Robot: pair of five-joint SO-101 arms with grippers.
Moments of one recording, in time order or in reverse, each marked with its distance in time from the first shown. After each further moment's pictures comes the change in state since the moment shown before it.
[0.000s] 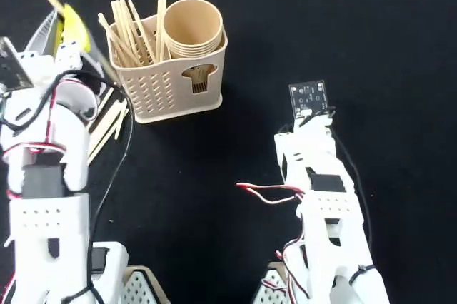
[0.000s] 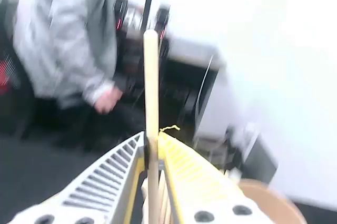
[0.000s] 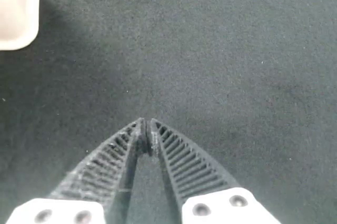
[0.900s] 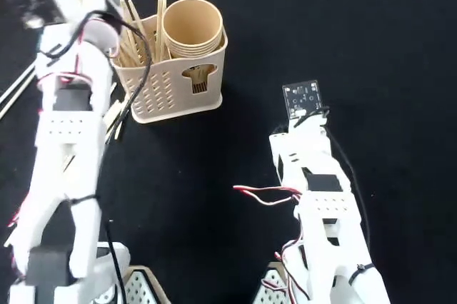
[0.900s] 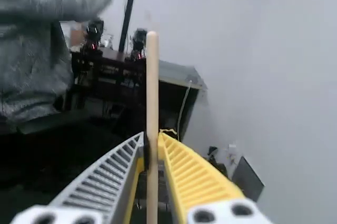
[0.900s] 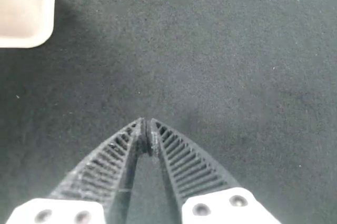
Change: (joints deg) left arm 3.4 34.4 -14.8 -24.5 0.4; right arm -2.1 0.0 0.0 0.0 0.0
